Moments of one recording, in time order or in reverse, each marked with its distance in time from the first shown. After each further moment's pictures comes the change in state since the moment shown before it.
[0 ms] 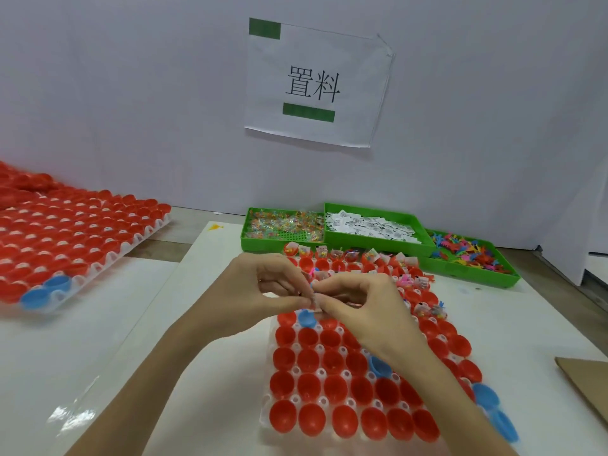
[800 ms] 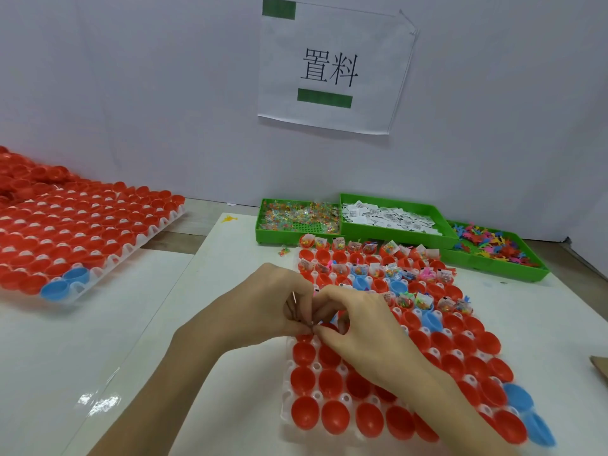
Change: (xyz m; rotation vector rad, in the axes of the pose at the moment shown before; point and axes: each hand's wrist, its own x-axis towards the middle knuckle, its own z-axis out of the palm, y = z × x) left_hand -0.008 -0.007 -0.005 0.437 -0.233 -0.135; right_hand -0.007 0.001 0.031 -0.470 -0.181 -0.087
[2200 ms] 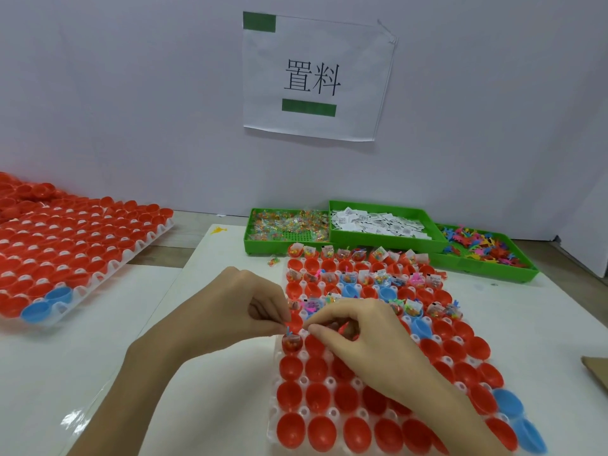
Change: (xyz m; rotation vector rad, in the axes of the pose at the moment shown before) left_hand -0.006 -0.006 -0.018 -0.083 0.005 -0.031; right_hand -0.010 0.013 -0.013 0.117 0.104 0.031
